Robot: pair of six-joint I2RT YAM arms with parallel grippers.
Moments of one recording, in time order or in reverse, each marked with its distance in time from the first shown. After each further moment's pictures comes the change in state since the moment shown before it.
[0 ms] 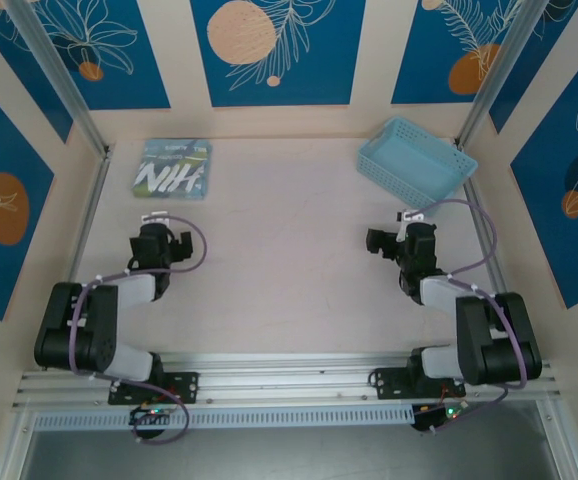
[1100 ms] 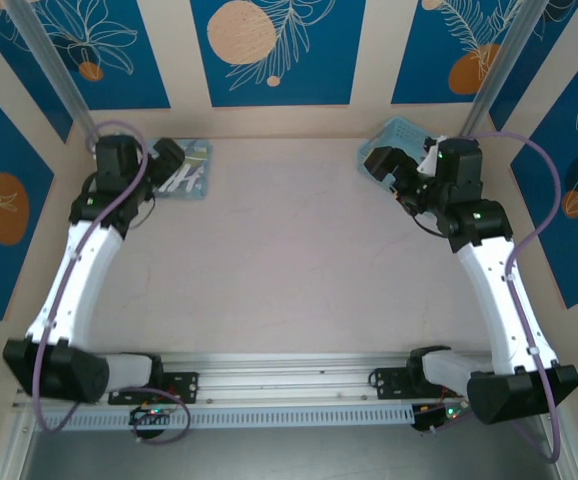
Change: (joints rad) left arm -0.055 -0.215 0.861 -1.056 0.167 -0.725; right arm 0.071 -0.218 0.963 -1.158 -0.317 0.662
